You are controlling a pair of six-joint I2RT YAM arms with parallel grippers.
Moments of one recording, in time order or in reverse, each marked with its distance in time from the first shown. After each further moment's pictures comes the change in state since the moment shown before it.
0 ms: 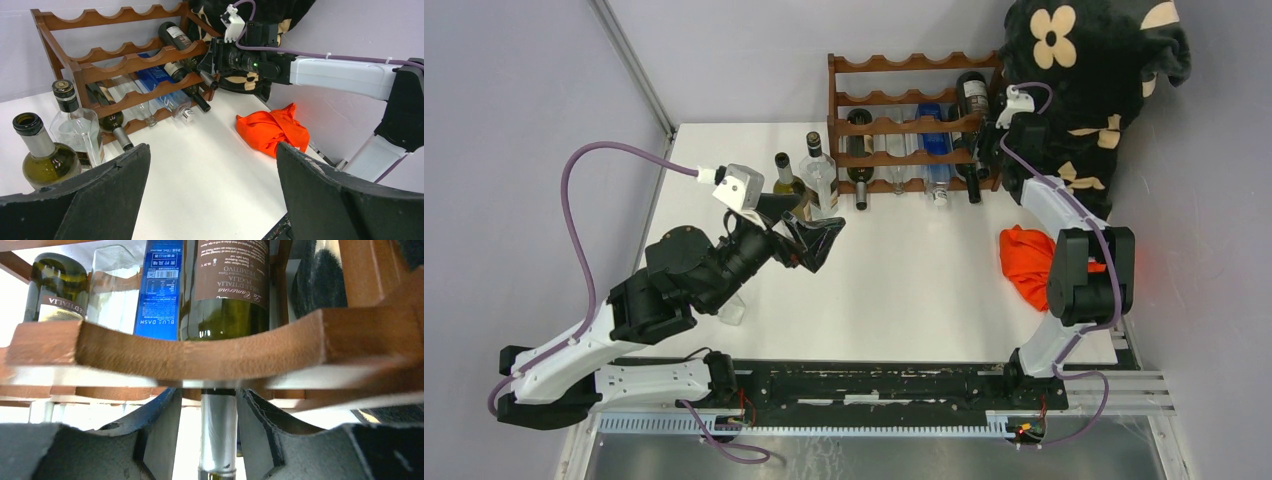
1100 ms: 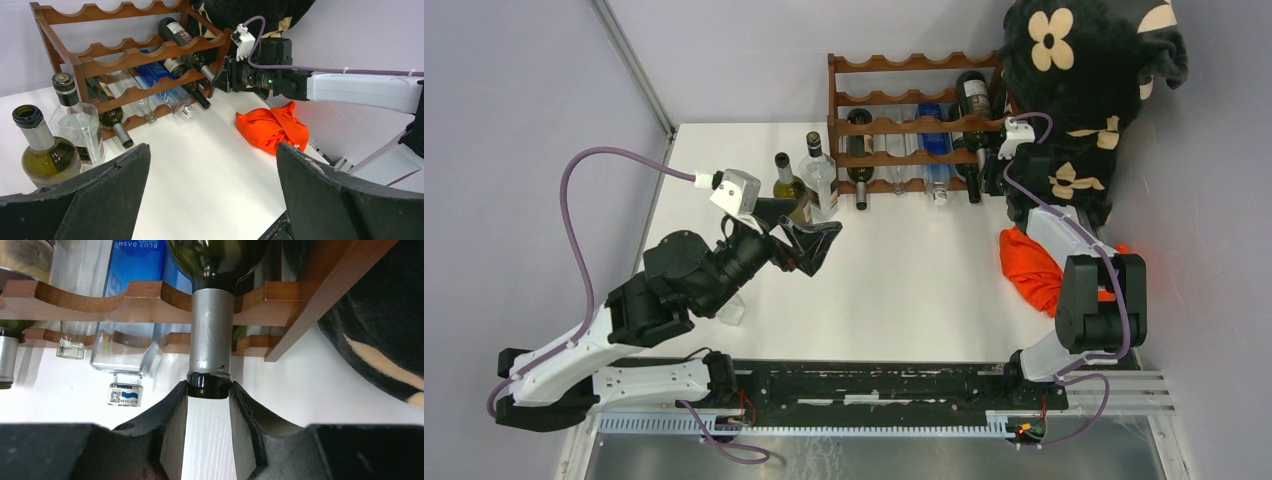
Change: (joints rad) left arm 0.000 -0.029 -0.035 0.000 0.001 -0.012; right arm -0.015 -0.187 -0.289 0.038 -0.017 -0.100
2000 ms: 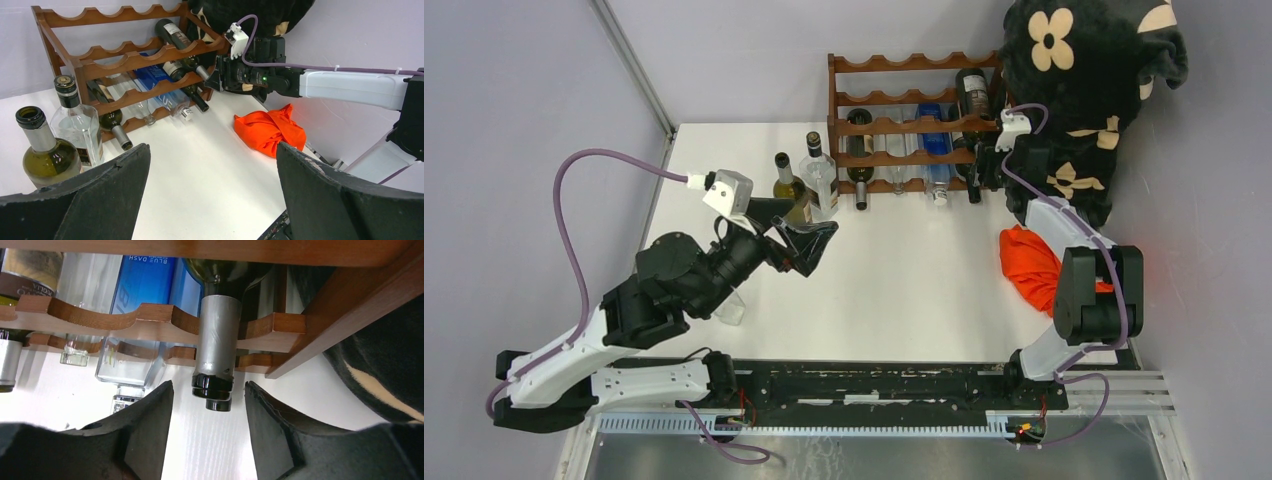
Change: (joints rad) left arm 0.000 -0.016 0.000 0.000 0.002 -0.001; right arm 0.000 0.060 0.084 -0.014 -0.027 -0.027
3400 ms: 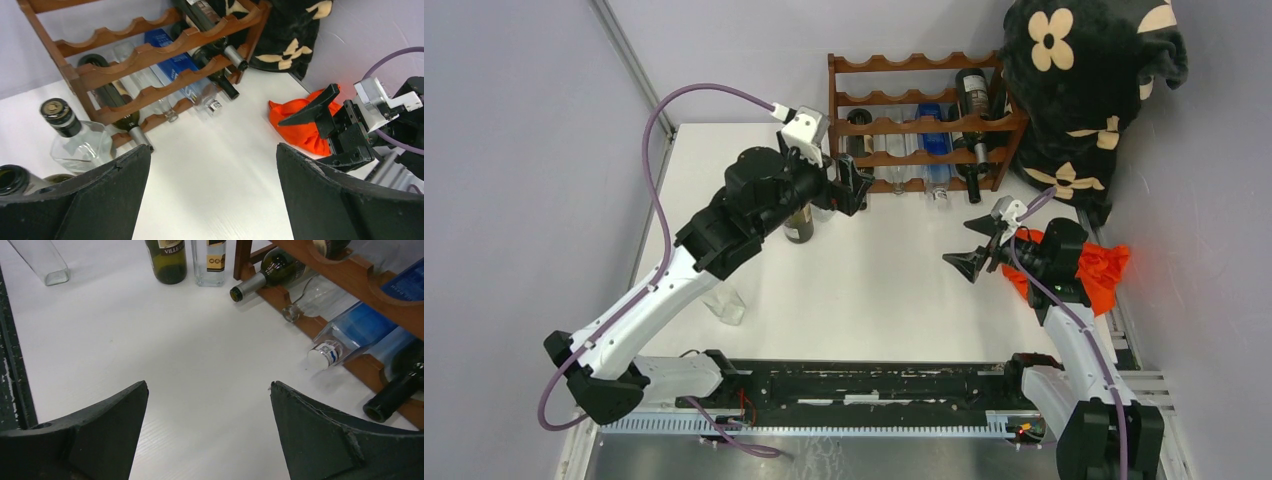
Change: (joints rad) left arm 0.397 0.384 0.159 0.036 0.390 0.054; right arm -0.087 -0.726 -0.608 0.039 -0.914 -0.241
